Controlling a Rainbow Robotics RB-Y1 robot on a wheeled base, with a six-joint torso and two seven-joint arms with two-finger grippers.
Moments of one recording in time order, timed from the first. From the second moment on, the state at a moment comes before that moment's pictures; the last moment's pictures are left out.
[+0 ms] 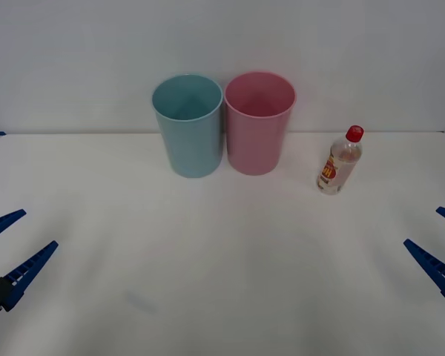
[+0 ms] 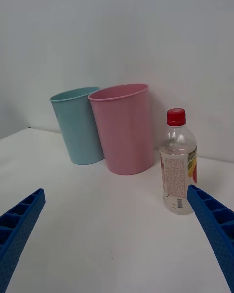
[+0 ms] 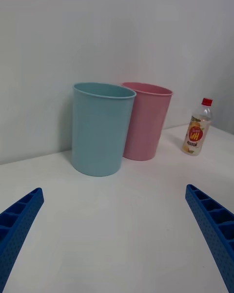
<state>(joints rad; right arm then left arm) 0.35 -0.40 -0.52 -1.66 0.96 -1.22 0.00 0.35 0.40 0.52 -1.66 -0.96 -1.22 0.00</state>
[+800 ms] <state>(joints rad) 0.36 -0.37 -0.47 -1.68 0.96 -1.15 0.01 0.35 0.40 0.52 -1.66 -0.96 -1.22 0.00</state>
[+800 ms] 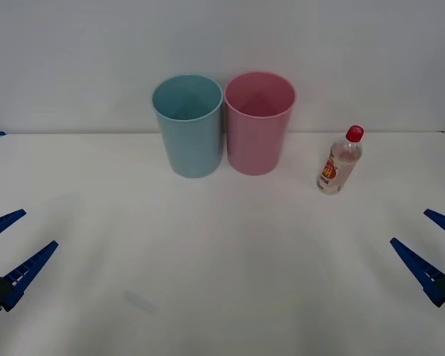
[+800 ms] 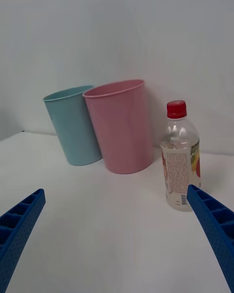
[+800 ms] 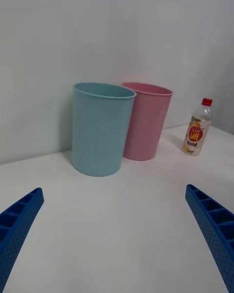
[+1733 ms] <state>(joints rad) 0.24 -0.37 -0.30 -1.55 0.98 -0.85 0.25 0.35 0.40 0.52 -1.66 -0.96 -1.22 0.00</state>
